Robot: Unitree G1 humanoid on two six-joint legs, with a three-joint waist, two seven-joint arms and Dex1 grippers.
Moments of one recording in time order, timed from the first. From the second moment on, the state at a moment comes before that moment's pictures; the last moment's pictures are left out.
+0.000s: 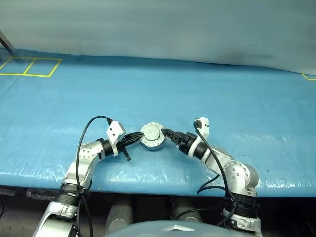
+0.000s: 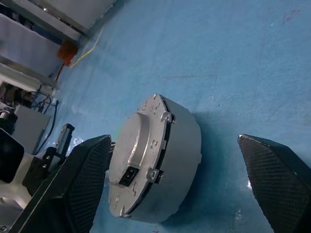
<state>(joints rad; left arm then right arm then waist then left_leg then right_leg) -0.19 0.39 -0.14 0.18 -0.23 0.06 -0.89 -0.14 0.01 -0.23 -0.26 0.72 1.09 0.32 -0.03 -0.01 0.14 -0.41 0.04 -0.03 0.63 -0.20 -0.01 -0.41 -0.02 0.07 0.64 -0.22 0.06</state>
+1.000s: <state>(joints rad) -0.18 0.40 -0.14 0.19 -0.22 0.03 -0.88 -0.11 -0.01 -0.22 -0.21 0.87 1.09 0.29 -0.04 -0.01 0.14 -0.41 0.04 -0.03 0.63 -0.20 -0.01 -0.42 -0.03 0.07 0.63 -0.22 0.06</state>
